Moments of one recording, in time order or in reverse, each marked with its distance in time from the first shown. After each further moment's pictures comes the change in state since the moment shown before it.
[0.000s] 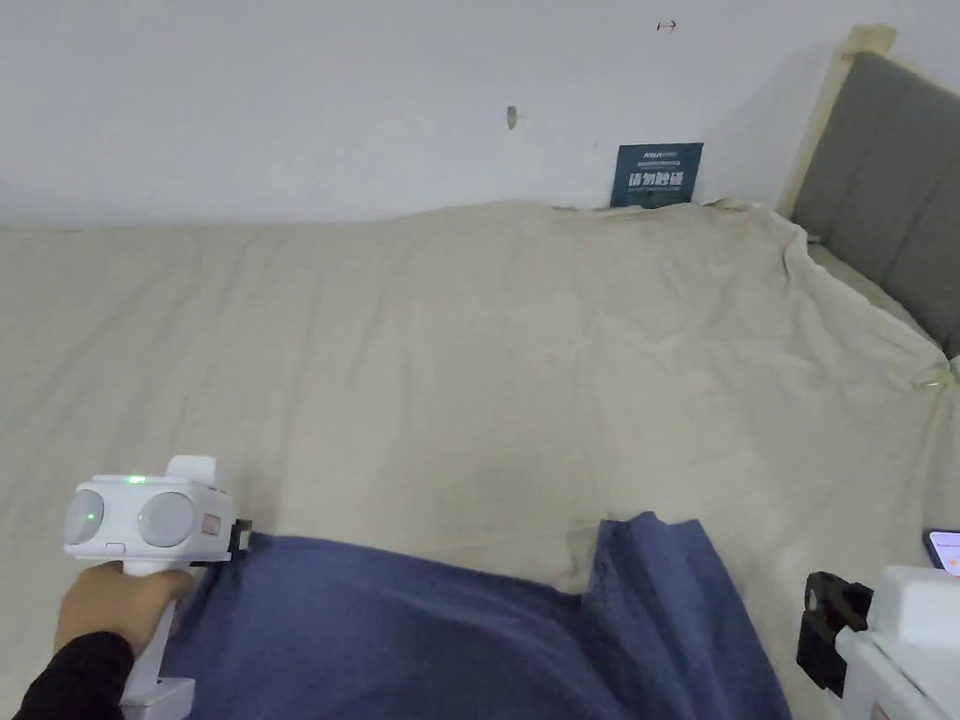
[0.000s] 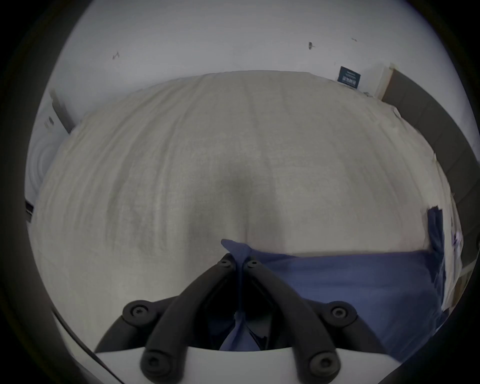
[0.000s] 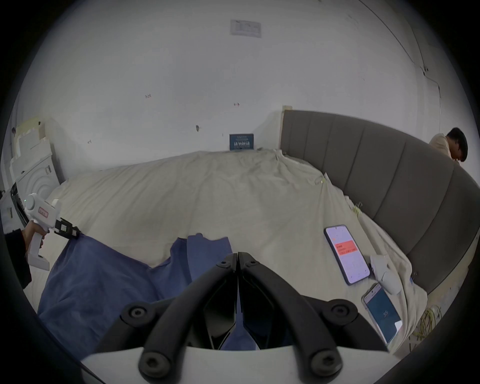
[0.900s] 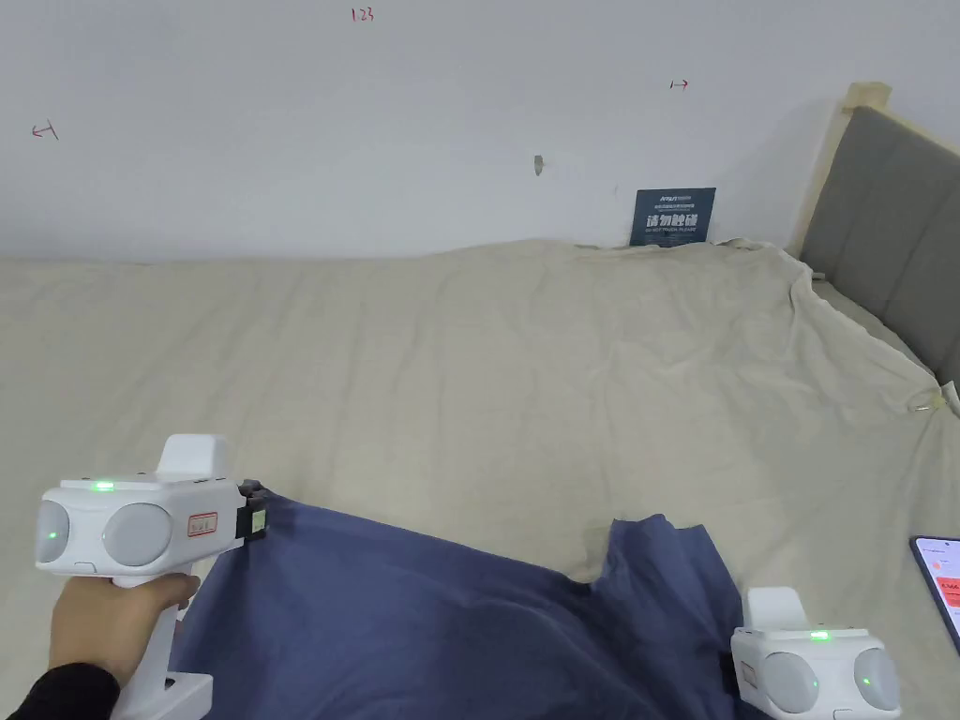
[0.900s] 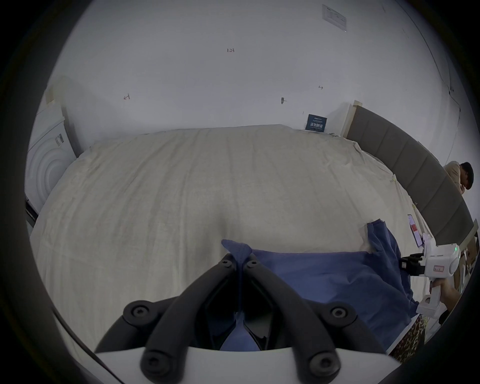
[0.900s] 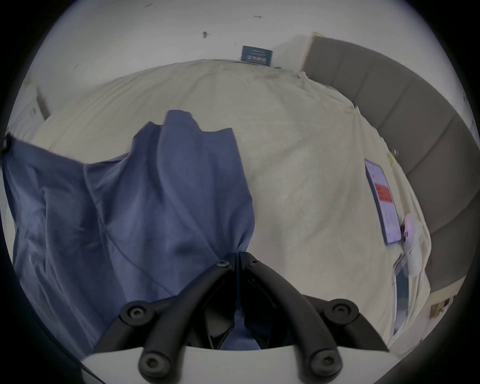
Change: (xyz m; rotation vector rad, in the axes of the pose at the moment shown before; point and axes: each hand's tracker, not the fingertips) left arm -0.016 -0.041 0.155 0.254 -0.115 0.069; right arm -0.031 -0.041 -0.068 -0.407 -0.018 0.209
